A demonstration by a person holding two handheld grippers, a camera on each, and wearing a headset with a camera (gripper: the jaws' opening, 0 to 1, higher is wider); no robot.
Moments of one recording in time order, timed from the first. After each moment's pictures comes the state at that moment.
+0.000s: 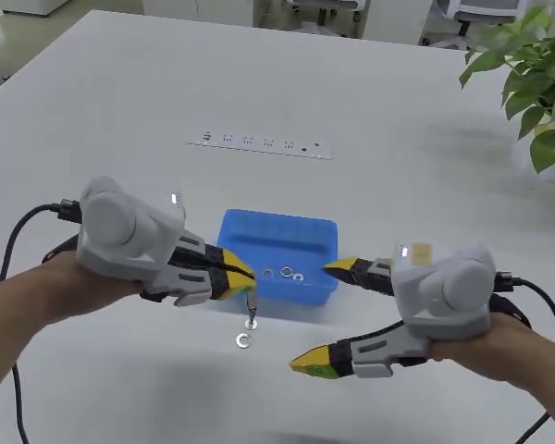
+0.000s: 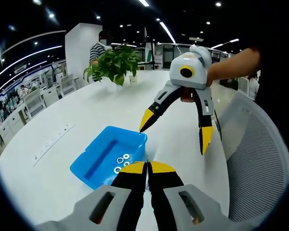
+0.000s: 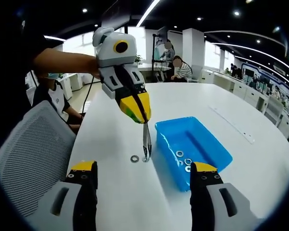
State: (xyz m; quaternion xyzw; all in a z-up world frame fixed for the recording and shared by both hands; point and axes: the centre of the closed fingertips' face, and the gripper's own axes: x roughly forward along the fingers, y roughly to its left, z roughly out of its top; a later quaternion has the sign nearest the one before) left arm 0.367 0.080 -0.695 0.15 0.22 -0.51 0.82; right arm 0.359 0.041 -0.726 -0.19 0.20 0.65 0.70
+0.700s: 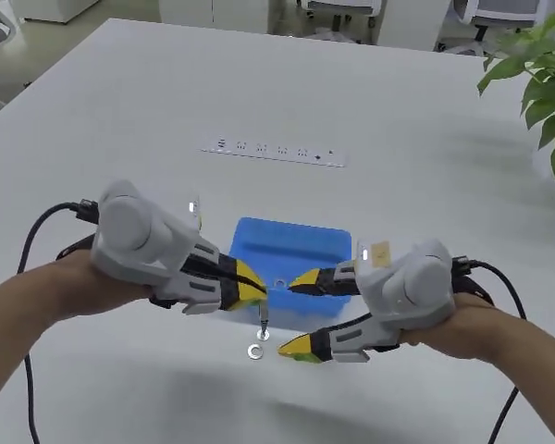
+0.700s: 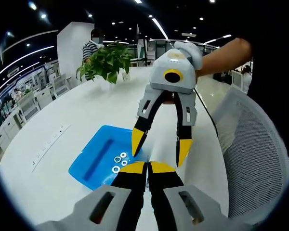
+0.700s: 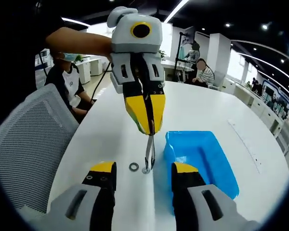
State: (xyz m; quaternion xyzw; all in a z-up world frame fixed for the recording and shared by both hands) left arm 0.367 0.082 -0.698 0.18 0.23 -0.53 0.79; right arm 0.360 0.080 -0.738 -0.26 0.17 0.71 0.63
